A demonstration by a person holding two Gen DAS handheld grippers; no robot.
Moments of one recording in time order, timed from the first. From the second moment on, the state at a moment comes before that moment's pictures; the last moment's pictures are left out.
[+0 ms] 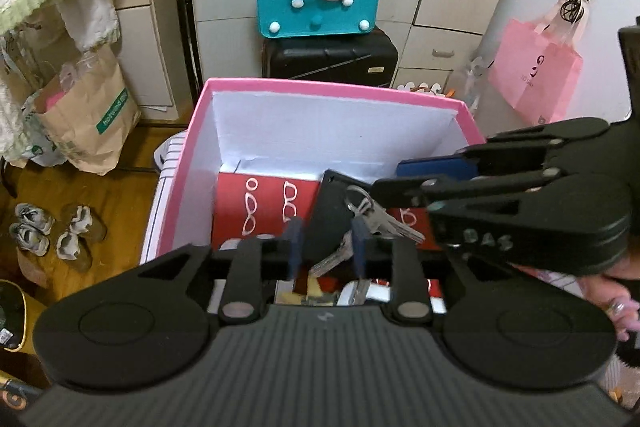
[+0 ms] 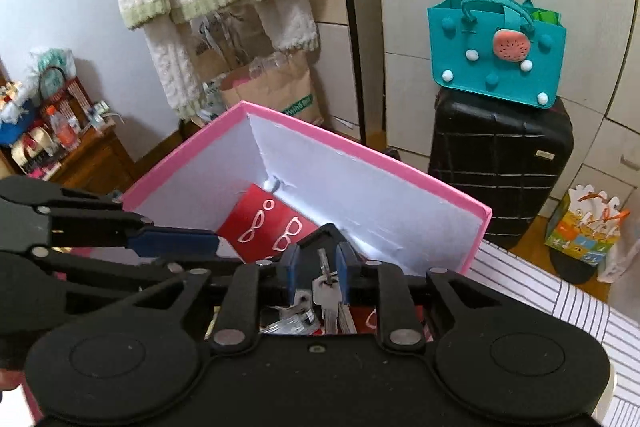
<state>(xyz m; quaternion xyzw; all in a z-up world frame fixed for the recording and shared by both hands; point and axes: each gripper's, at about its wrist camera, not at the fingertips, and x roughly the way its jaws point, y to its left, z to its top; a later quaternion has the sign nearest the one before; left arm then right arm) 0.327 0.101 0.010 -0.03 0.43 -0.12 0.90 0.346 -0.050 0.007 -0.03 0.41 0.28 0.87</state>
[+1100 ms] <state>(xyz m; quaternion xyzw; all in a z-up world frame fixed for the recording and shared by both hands) 0.148 0.063 0.131 0.07 0.36 -0.09 0.92 0.163 -0.141 0.118 -0.09 0.32 0.31 0.89</state>
